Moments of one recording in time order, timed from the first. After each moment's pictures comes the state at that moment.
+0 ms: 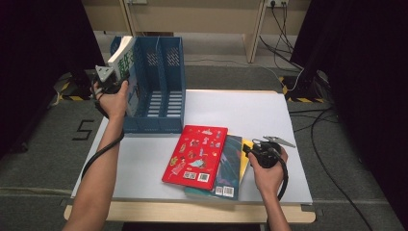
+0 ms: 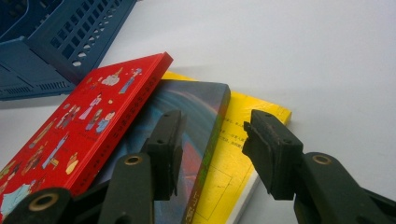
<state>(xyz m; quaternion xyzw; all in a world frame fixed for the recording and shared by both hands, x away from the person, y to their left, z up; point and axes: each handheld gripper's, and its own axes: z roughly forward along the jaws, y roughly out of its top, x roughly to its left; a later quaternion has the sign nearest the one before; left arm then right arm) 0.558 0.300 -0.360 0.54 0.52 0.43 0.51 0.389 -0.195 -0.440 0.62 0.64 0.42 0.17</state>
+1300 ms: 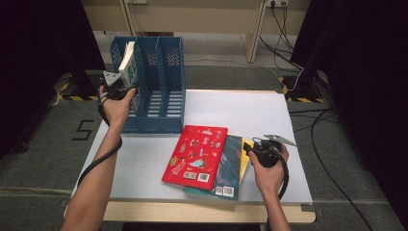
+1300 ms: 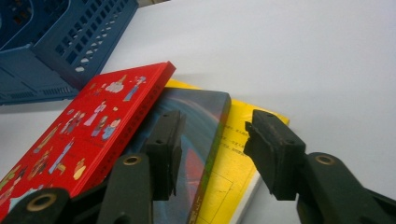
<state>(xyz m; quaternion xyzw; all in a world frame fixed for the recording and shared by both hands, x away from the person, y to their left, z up) 0.543 0.291 -0.371 0.59 0.52 0.40 0.47 0.388 -0.194 -0.430 0.61 0.64 0.42 0.17</state>
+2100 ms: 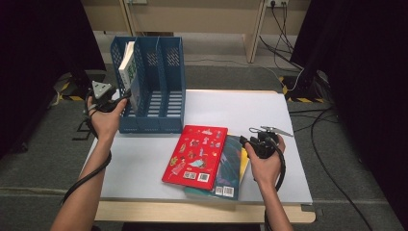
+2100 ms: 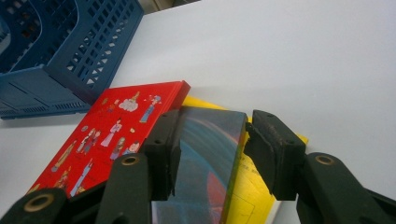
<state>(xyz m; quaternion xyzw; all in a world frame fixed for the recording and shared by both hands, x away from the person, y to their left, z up) 0.491 0.305 -0.369 0.60 0.51 0.39 0.47 0.406 -0.181 -0.412 0.63 0.64 0.42 0.16</state>
